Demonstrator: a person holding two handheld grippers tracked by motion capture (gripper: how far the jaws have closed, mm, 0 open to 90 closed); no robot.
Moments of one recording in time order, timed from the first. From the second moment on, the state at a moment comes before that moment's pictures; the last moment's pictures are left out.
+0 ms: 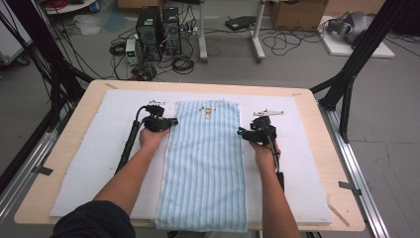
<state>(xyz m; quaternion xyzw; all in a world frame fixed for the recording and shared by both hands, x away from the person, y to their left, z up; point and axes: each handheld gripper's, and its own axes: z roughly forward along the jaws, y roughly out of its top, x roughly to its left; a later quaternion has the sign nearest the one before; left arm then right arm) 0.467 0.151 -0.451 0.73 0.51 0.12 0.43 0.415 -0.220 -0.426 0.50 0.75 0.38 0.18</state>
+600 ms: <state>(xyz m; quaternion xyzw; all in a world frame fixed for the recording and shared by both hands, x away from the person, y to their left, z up) 0.461 0.155 -0.448 0.73 0.50 0.10 0.45 0.436 -0.211 -0.447 0.56 0.73 0.36 0.18</state>
